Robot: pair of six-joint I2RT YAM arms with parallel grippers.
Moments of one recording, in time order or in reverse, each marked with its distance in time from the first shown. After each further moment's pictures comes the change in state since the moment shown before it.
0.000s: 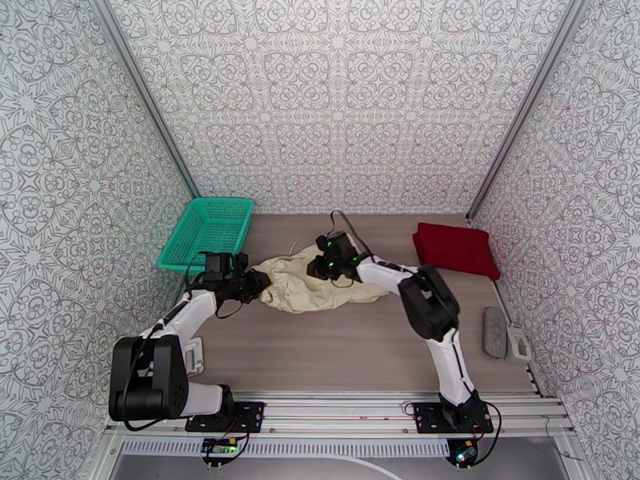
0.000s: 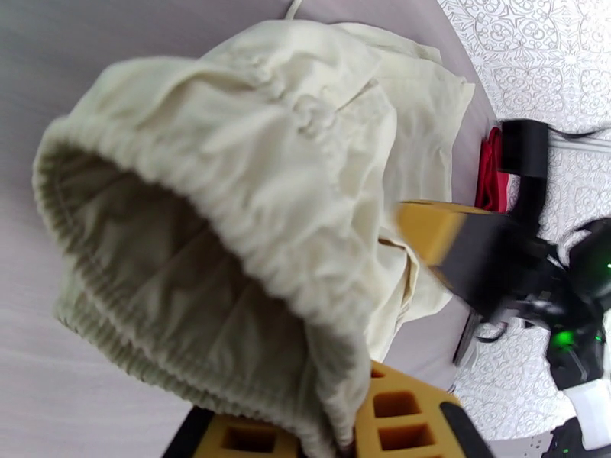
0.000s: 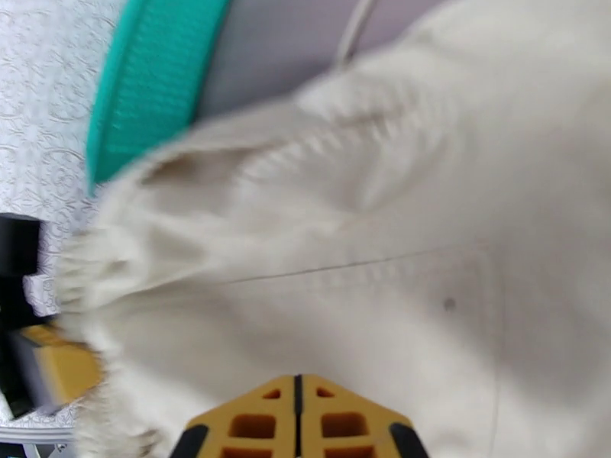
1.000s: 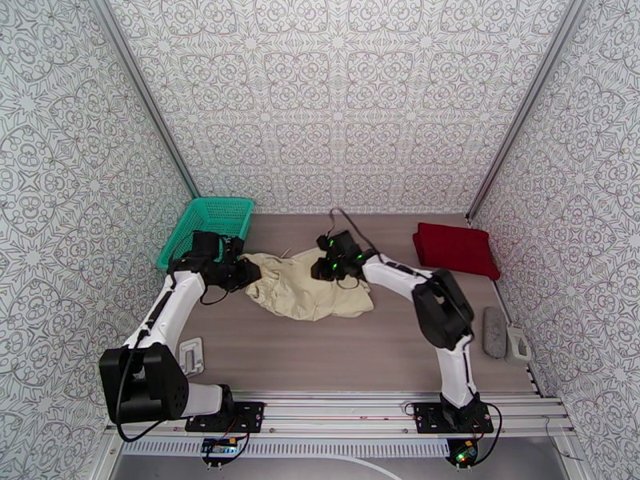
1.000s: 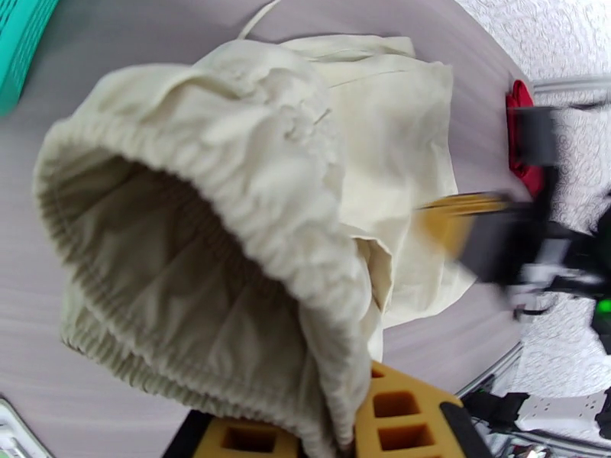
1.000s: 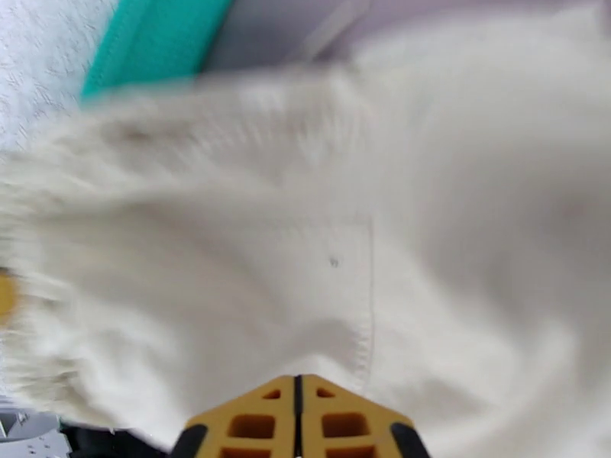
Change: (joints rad) left arm -0.042 -0.006 0.313 -0.420 -0.134 0.293; right arm 0.027 -0.096 -0.050 -0.133 0.027 -0.130
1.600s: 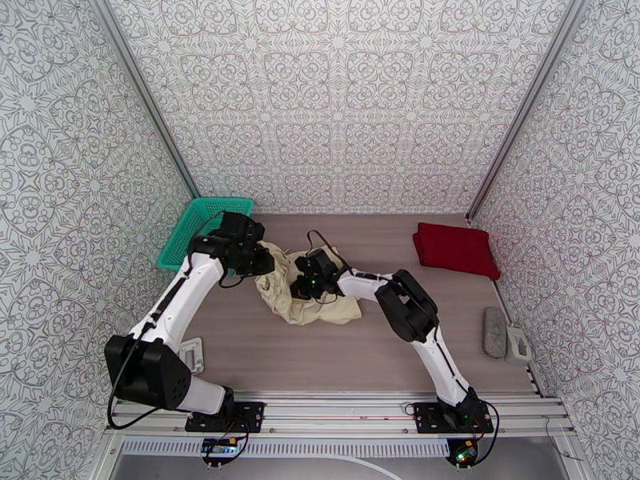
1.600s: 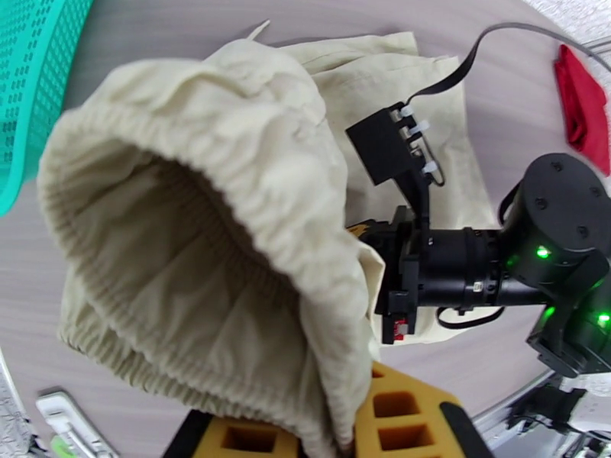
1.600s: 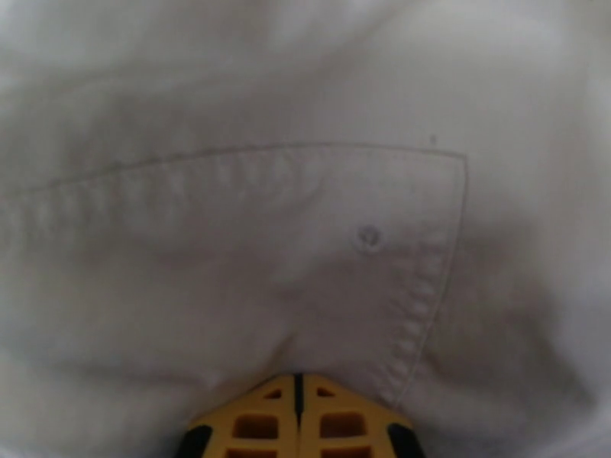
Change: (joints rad) left arm -0.249 0.109 0.260 -0.192 -0.354 0.018; right arm 0.069 0.160 0.065 0.177 -0.111 0.171
